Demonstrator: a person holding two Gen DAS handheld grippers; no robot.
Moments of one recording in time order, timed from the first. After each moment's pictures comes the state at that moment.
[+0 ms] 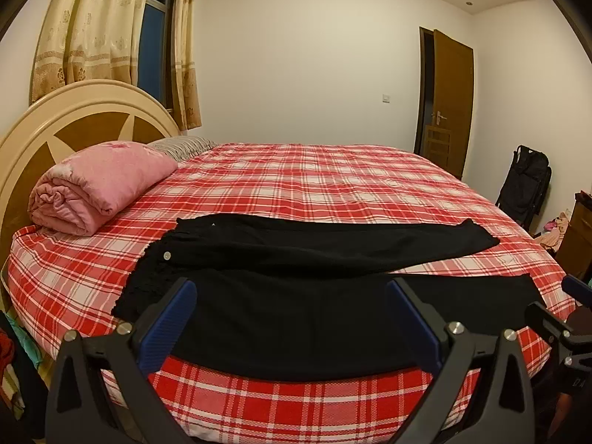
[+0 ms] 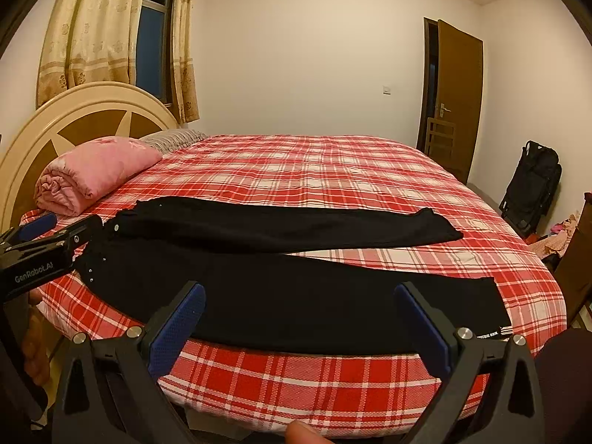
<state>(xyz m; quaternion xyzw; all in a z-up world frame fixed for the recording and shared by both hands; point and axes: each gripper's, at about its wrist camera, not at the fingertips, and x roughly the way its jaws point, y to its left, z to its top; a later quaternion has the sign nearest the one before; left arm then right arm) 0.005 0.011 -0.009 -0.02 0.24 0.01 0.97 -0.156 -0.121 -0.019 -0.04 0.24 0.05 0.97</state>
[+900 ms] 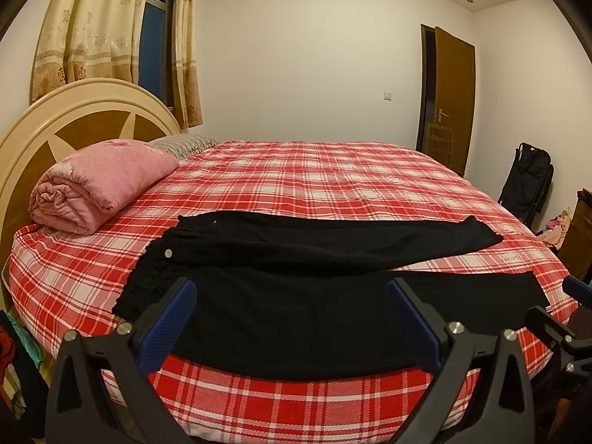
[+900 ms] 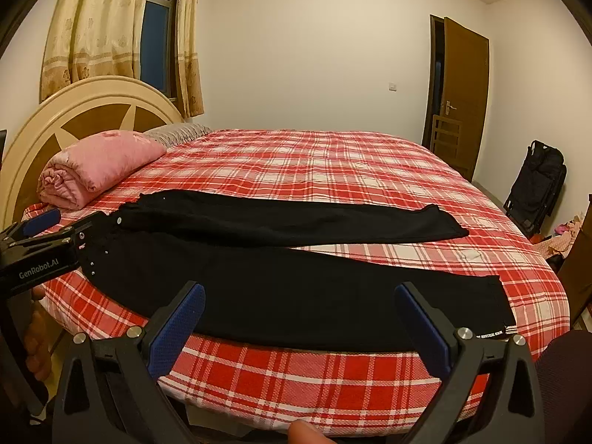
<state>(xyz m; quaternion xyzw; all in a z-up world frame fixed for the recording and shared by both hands) 0.009 0.013 -0.011 -0.02 0.24 0.02 0.97 -0.152 -0.117 -0.024 -0.05 0.25 0.06 0.96</state>
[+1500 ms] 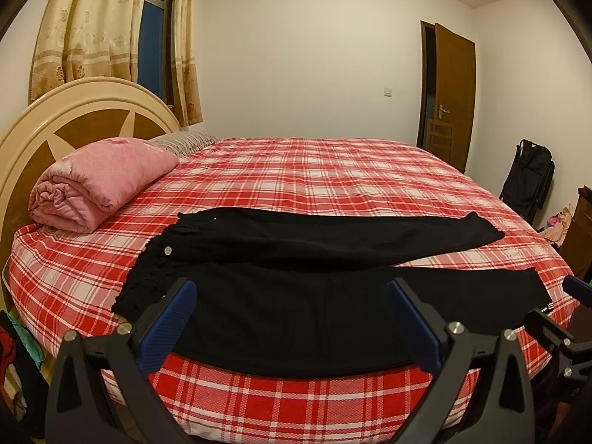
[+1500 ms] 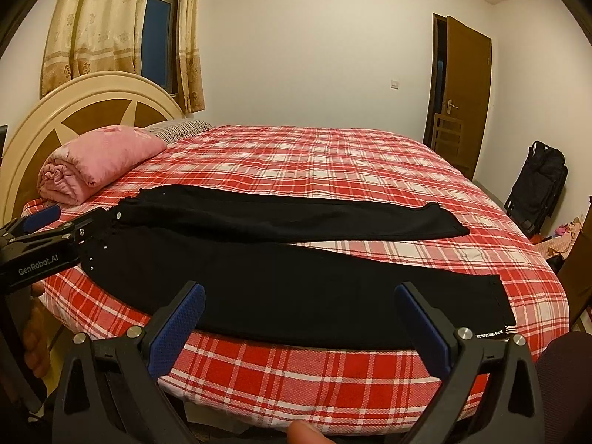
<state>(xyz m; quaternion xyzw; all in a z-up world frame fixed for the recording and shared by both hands) 0.009 0.013 -0.014 -0.02 0.25 0.02 0.97 -0.151 -0.116 -0.026 -0.05 0.26 0.06 0.96</state>
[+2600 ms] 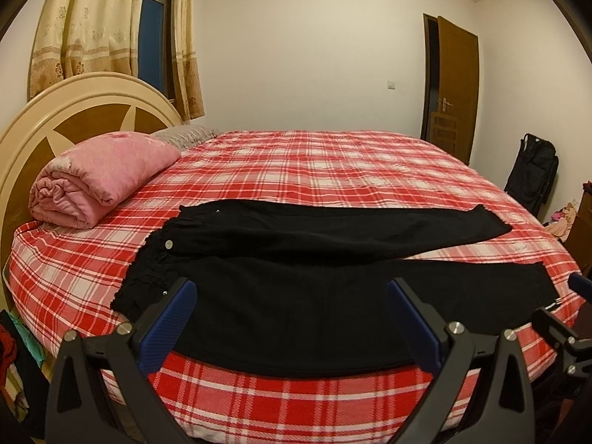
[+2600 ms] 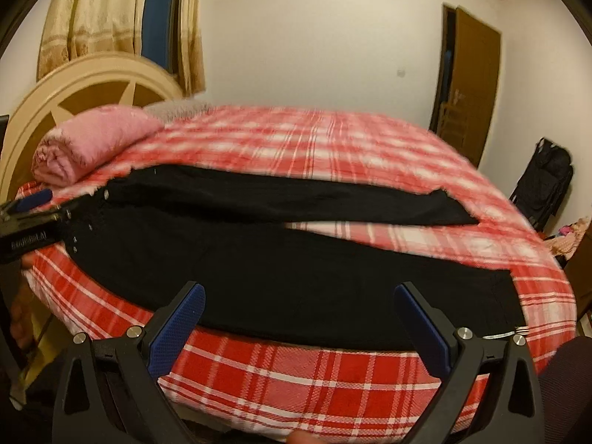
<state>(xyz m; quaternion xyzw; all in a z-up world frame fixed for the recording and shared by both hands) 0.024 0.020 -0.029 -0.01 0.26 0.02 0.96 -0.109 -0.125 -0.065 -0.07 0.30 0.07 0.95</state>
